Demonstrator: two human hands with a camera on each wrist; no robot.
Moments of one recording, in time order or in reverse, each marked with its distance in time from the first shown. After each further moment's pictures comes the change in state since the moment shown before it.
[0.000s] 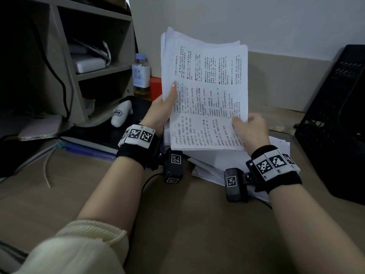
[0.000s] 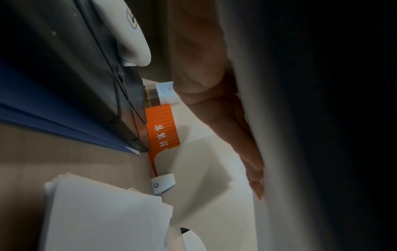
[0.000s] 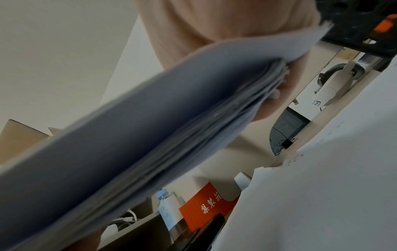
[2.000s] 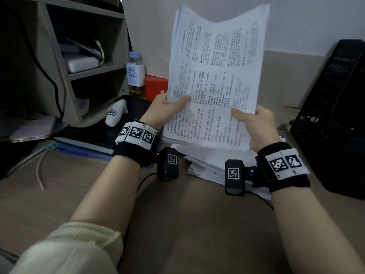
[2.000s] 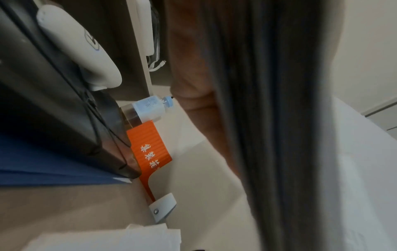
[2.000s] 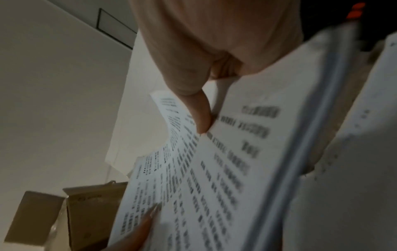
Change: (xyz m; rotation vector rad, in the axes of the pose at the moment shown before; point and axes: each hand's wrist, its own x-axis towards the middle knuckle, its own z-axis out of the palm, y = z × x) left_hand -0.009 0.009 0.012 0.142 -0.126 0.029; right_hand -0.020 -0.021 -0.028 0.435 -0.134 0.014
